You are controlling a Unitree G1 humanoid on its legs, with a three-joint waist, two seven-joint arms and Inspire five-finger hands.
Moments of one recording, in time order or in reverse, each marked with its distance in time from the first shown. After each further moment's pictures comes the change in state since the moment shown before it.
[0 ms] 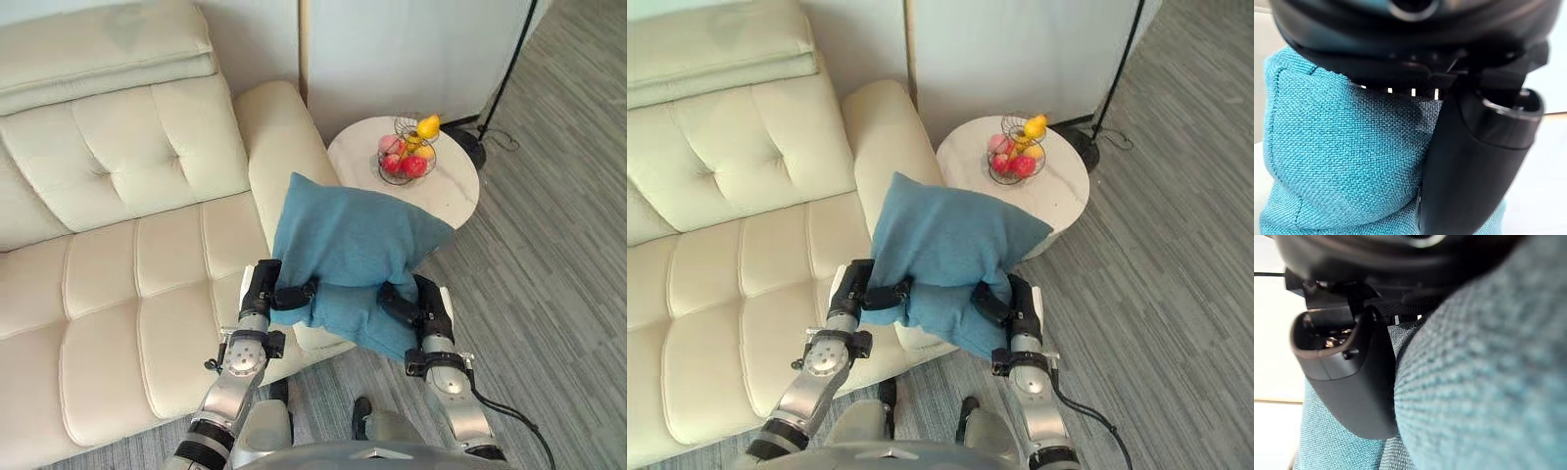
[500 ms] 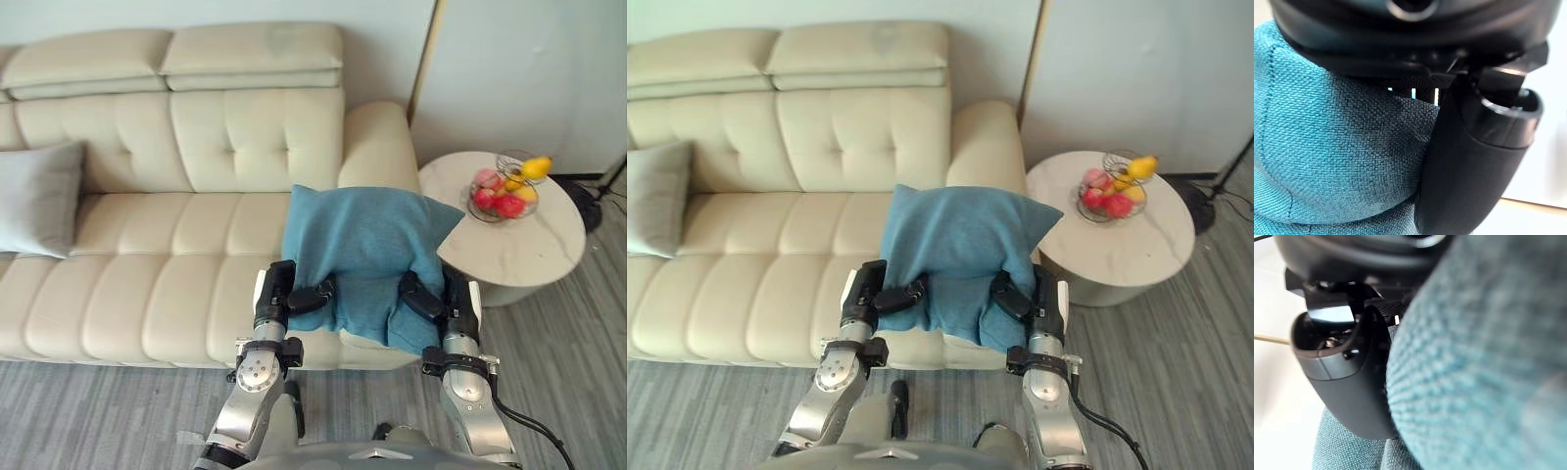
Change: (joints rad) left arm 0.032 -0.077 -0.097 -0.074 -0.079 -0.002 0.002; right arm 0.037 -0.030 -0.081 -0.113 -0.017 0.014 -0.078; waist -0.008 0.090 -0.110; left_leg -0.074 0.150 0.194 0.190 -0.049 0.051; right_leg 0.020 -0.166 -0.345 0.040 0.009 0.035
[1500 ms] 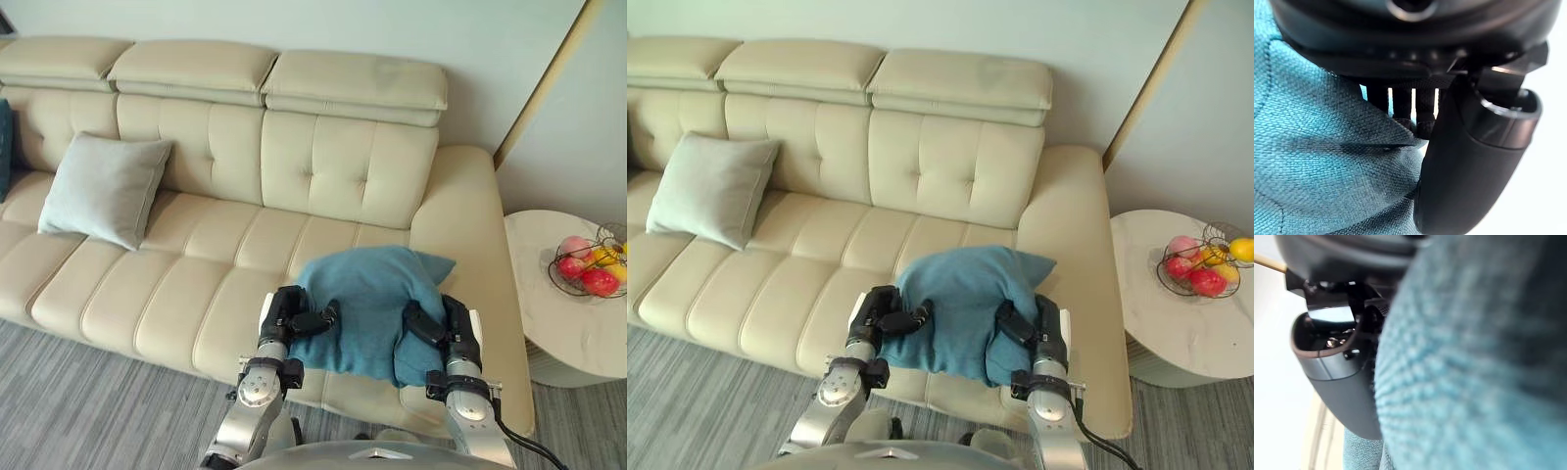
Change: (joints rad) left arm 0.060 -0.008 0.043 0.051 -0.018 -0.004 -0.043; right arm 0.056 0.030 0.000 -0.035 -0.017 0.038 0.039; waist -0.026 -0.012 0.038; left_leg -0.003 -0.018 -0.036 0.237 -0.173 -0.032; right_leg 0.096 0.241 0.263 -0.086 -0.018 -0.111
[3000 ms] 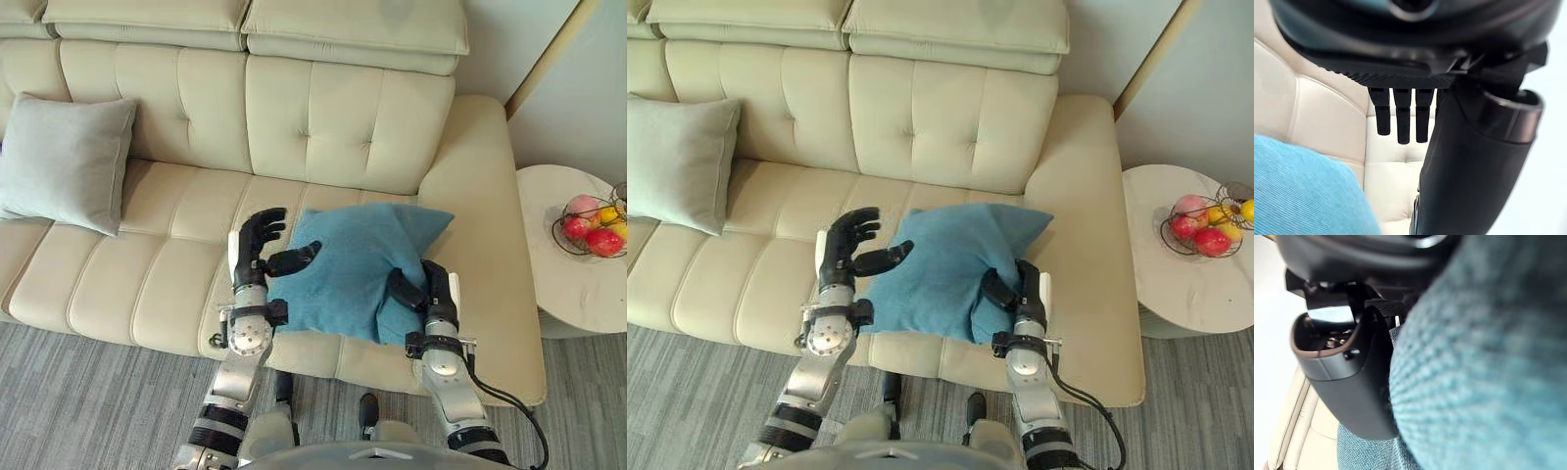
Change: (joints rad) left arm -0.202 -0.002 0.181 -0.001 0.196 -0.044 0.163; right arm -0.220 0.037 0.008 0.200 -0.096 0.001 -0.067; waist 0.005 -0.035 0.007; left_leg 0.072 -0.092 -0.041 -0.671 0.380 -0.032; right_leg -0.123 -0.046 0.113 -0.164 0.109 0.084
